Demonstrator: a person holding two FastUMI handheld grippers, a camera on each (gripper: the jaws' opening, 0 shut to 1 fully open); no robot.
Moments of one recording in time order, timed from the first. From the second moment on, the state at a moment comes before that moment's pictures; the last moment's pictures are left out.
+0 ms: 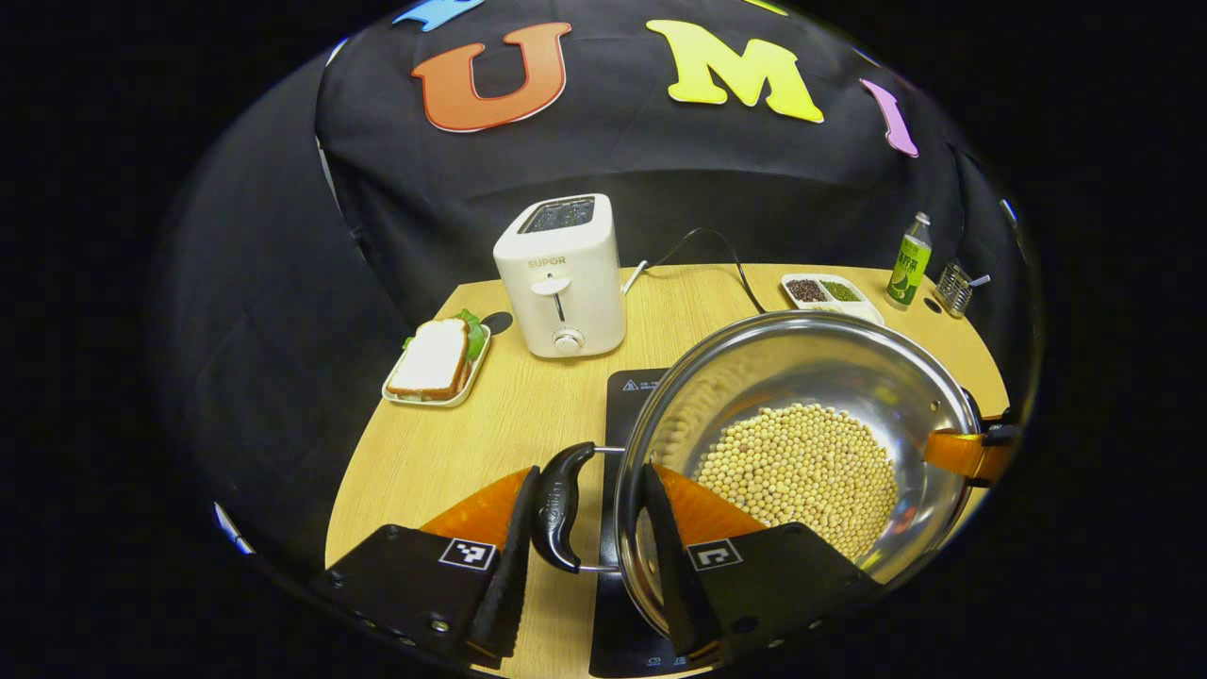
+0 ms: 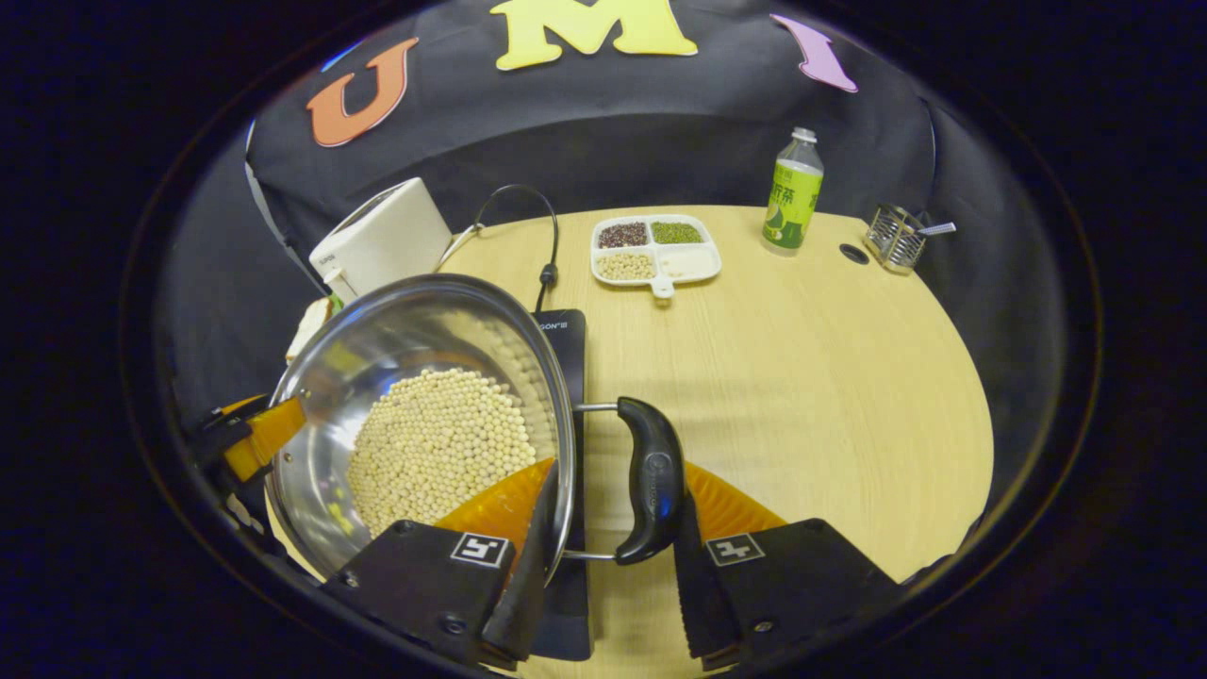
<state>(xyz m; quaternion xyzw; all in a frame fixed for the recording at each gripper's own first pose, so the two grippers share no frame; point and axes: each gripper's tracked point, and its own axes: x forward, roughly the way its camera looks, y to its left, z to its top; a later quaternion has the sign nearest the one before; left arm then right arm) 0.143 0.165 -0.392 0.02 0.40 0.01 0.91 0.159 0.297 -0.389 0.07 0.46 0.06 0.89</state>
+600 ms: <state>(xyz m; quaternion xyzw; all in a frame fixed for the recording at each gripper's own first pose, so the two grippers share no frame) 0.134 0.184 -0.354 0.02 0.34 0.04 0.94 0.167 0.281 -0.345 0.01 0.35 0.09 0.93</state>
